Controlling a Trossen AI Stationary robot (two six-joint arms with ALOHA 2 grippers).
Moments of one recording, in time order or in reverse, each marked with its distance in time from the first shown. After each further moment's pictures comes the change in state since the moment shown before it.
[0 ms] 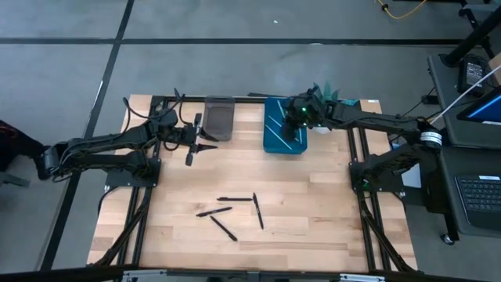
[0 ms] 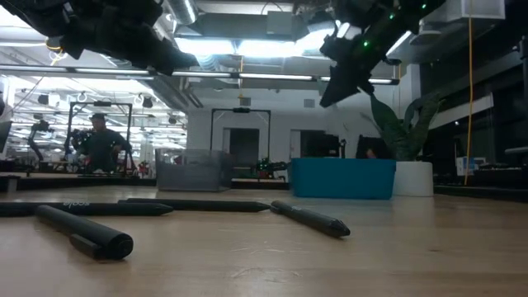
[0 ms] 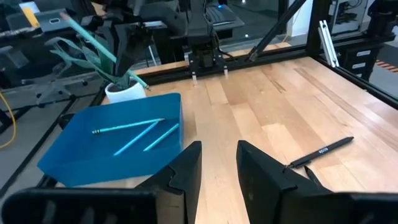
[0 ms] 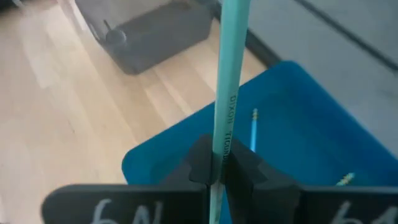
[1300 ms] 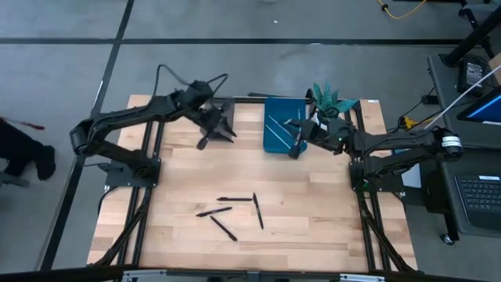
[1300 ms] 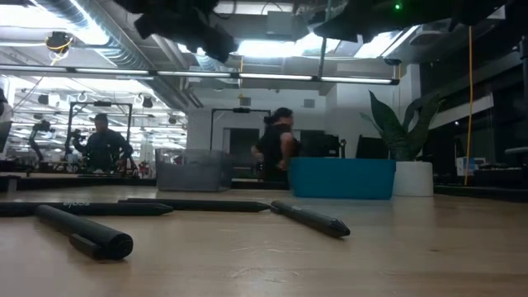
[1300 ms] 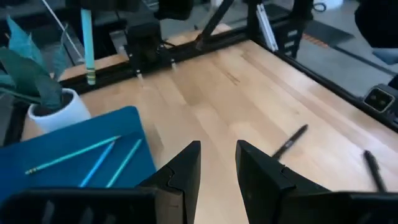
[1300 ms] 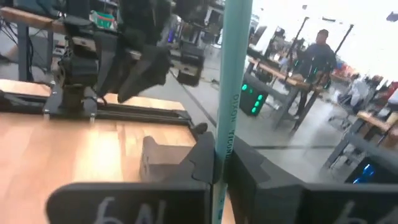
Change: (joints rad) left arm 0.068 0.482 0.584 -0.456 0.322 0.306; right arm 0.301 -0.269 -0.377 0.854 0.219 -0.474
